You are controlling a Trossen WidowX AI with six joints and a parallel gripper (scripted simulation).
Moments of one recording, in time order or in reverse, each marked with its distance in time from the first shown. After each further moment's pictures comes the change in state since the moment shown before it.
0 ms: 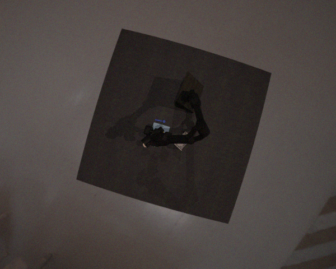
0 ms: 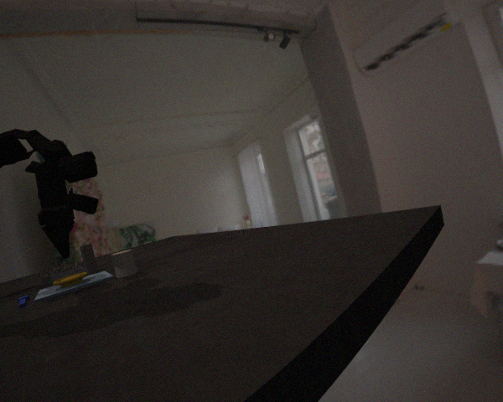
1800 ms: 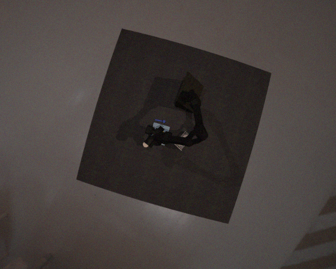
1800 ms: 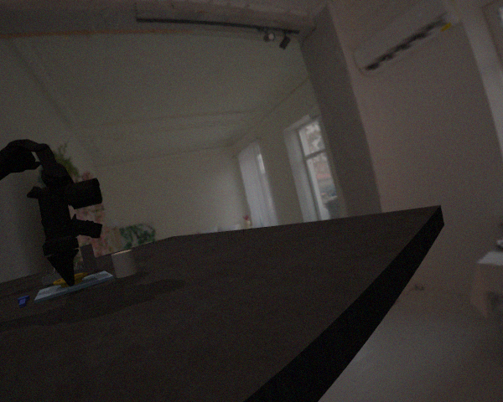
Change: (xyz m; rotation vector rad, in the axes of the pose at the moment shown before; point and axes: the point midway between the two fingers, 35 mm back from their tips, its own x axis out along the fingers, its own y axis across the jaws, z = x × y) arm 0.058 0.003 -0.003 0.001 0.000 0.004
